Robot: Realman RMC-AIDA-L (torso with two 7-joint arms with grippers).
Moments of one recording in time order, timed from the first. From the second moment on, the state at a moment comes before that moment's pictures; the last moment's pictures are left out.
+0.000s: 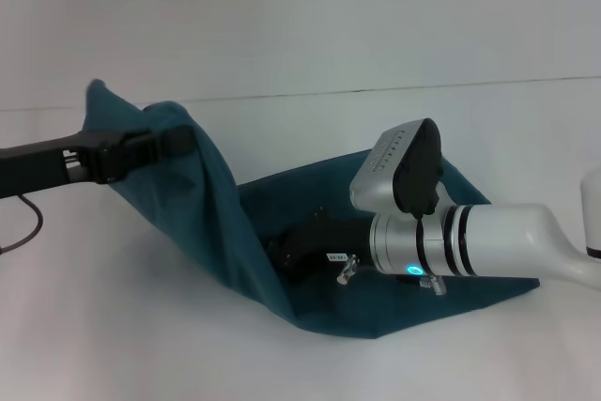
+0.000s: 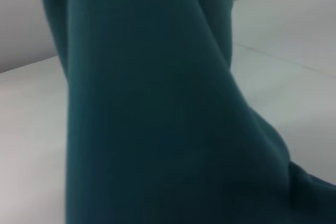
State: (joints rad) left arm -0.63 -2.06 0.49 0.80 1.97 1.76 -1.89; right arm 0.96 2.11 -0.60 0.03 -2.00 -0.87 1.05
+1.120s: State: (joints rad) left arm -0.65 -2.05 0.50 0.80 1.96 1.76 -1.89; right arm 1.05 2.12 -0.62 0.13 -2.01 -0.82 0.97
